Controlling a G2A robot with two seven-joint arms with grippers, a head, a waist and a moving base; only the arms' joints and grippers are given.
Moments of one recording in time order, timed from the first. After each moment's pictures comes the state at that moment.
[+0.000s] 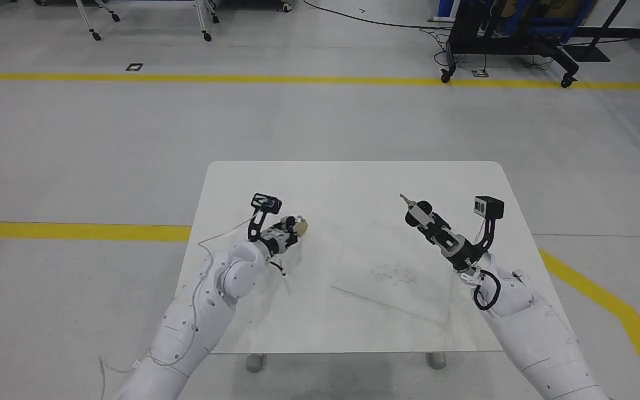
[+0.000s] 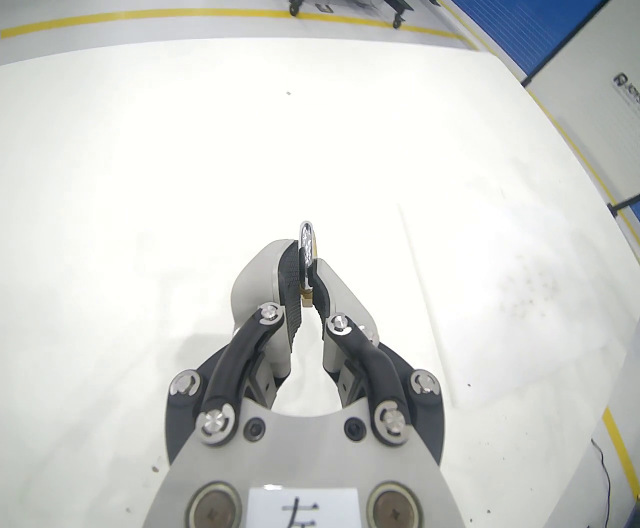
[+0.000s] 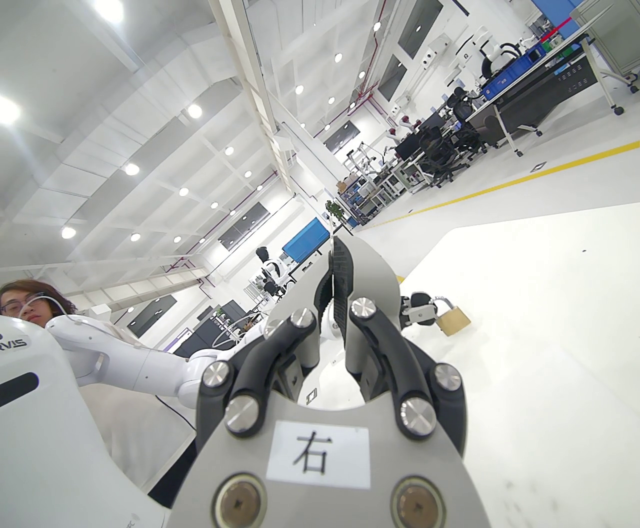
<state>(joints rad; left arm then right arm) 1.12 -1.28 -1.03 -1.23 0.86 -0.13 -0.36 -1.40 -1.02 1.28 -1.40 0.14 -0.90 0.35</state>
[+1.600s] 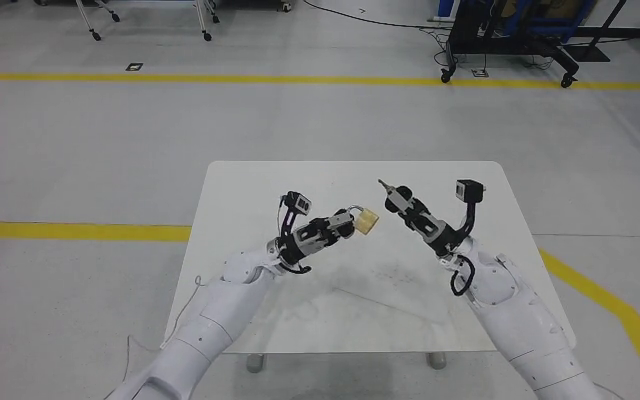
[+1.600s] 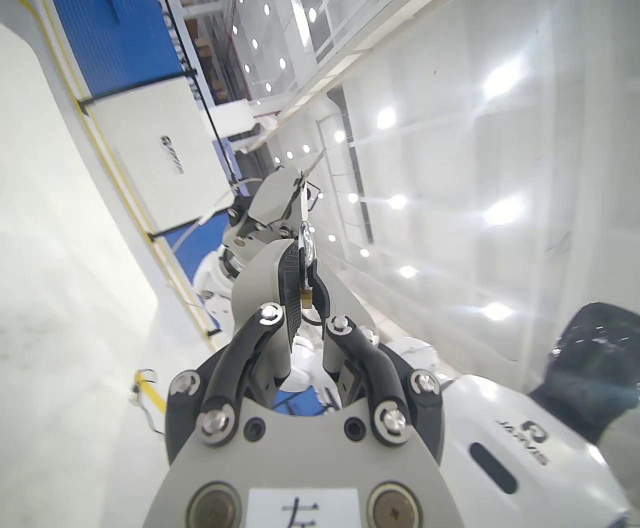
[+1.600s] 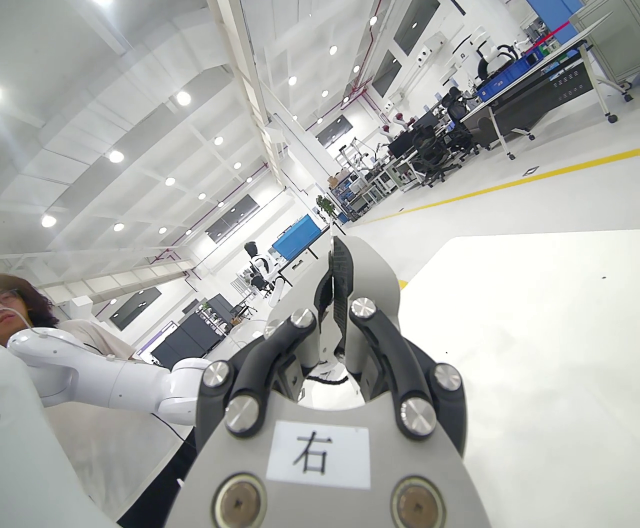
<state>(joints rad) 1.00 -1.38 -0.88 -1.01 -0.92 -0.54 -1.07 -1.33 -1.05 1.23 -1.49 0.00 -0.75 0.27</state>
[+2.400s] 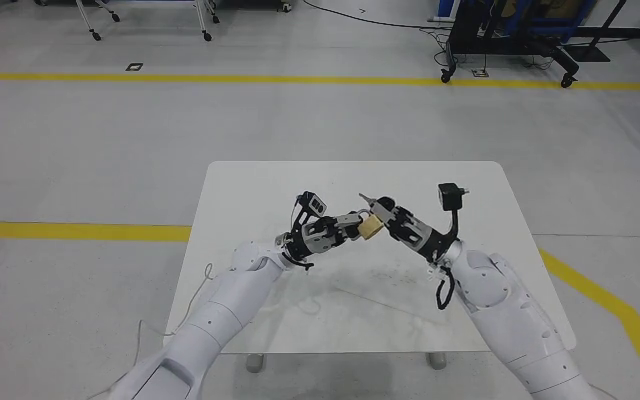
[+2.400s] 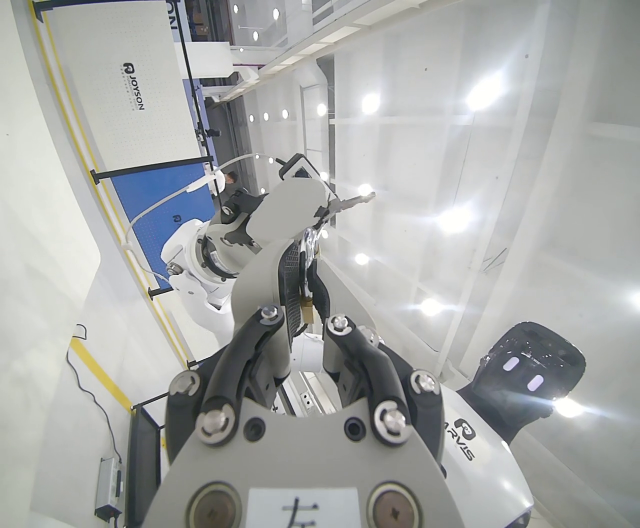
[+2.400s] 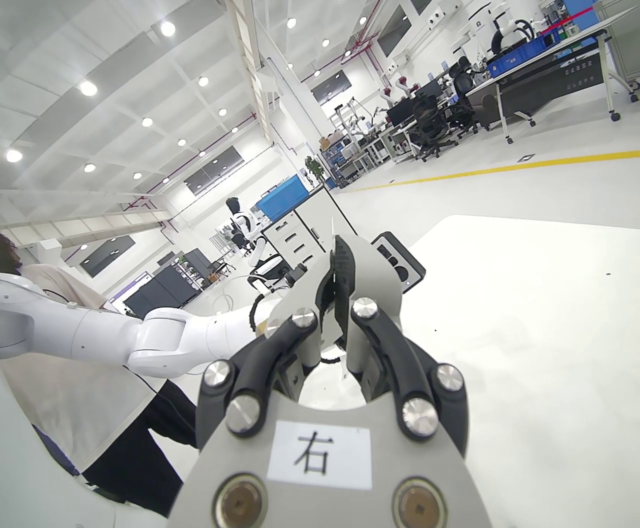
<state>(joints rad) 0.92 -1.44 -0.85 -0.85 -0.99 -0.47 -1.19 -1.35 -1.06 1.21 -1.55 -0.18 -0.74 0.28</state>
